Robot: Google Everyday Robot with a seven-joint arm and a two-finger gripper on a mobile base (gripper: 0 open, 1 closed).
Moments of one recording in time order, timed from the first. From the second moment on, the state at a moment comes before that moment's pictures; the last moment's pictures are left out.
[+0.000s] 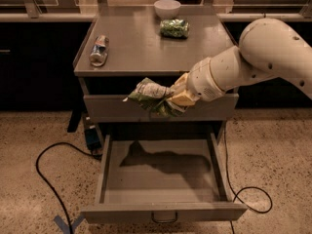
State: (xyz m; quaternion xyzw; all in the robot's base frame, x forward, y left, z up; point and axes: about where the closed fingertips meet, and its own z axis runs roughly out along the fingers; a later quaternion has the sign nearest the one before) arm 0.563 -0.050 0.842 -0.61 0.69 0.17 0.36
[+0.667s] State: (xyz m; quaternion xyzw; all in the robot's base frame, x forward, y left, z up) arm 0.554 -0.050 0.814 -0.61 0.69 0.17 0.35
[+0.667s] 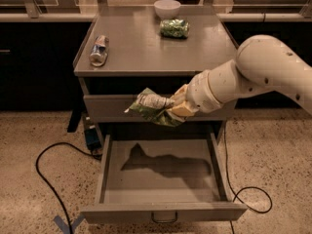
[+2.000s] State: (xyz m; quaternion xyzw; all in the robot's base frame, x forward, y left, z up) arm 0.526 -0.085 0.666 -0.58 0.72 0.12 0.35
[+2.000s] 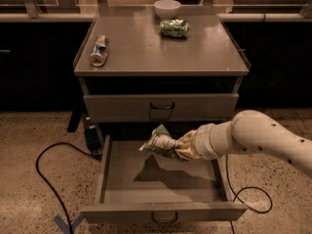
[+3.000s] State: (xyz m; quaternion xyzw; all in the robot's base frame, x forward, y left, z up) arm 0.506 -0.092 0.528 -0.53 0.76 0.14 0.35
